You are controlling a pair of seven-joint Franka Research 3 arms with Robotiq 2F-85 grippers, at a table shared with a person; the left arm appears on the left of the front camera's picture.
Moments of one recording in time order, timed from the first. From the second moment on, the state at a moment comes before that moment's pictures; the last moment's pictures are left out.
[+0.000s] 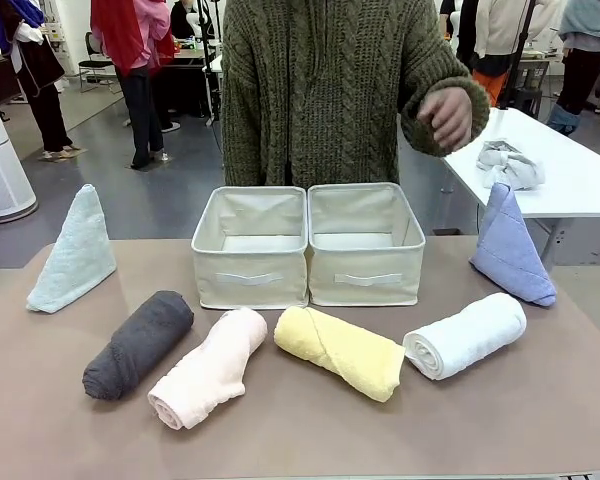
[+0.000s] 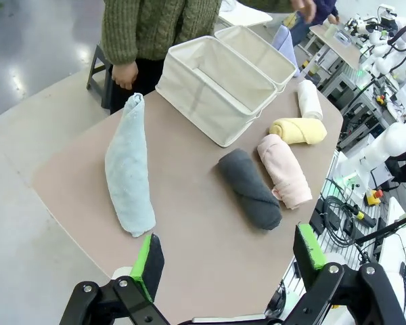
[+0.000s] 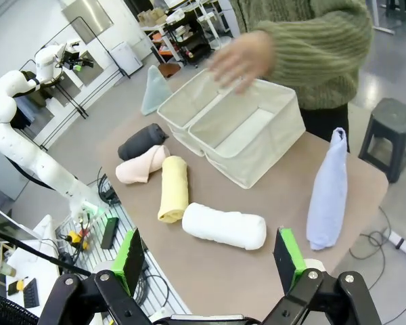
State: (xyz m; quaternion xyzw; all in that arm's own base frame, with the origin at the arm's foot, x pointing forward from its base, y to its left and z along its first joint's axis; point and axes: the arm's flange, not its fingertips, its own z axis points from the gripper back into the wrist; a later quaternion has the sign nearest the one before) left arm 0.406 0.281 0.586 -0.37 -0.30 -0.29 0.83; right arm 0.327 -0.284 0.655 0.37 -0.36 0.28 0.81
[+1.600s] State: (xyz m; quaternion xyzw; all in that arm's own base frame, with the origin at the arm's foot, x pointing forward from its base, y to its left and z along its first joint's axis) left arm 0.407 0.281 0.586 -0.37 -0.30 -0.29 0.83; right arm 0.327 -0.284 0.655 0.37 -0.36 0.28 0.81
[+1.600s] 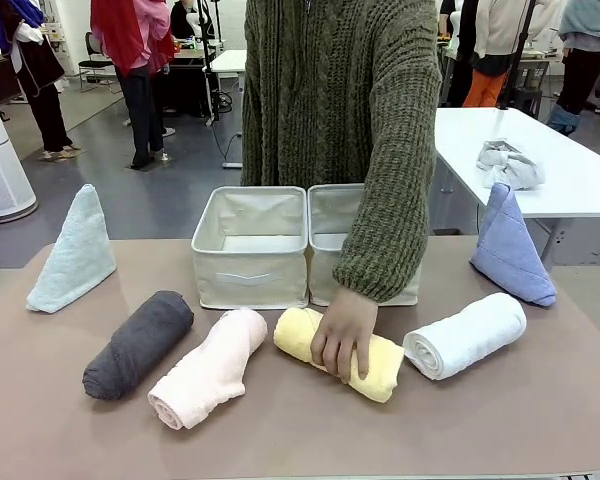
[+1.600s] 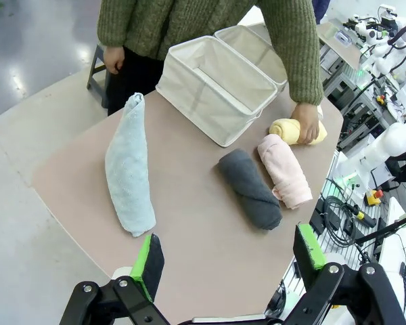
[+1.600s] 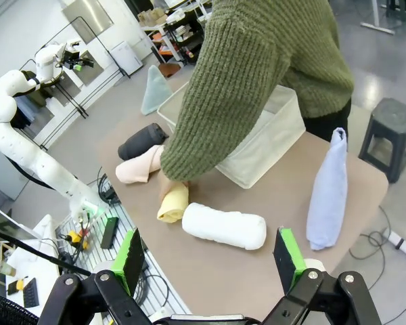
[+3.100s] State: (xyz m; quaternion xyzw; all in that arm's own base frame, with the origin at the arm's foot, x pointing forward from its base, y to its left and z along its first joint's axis) left arm 0.532 0.000 0.511 0.05 -0.09 -0.25 0.96; right arm 0.327 -0.284 0.655 0.37 -0.36 0.28 0.81
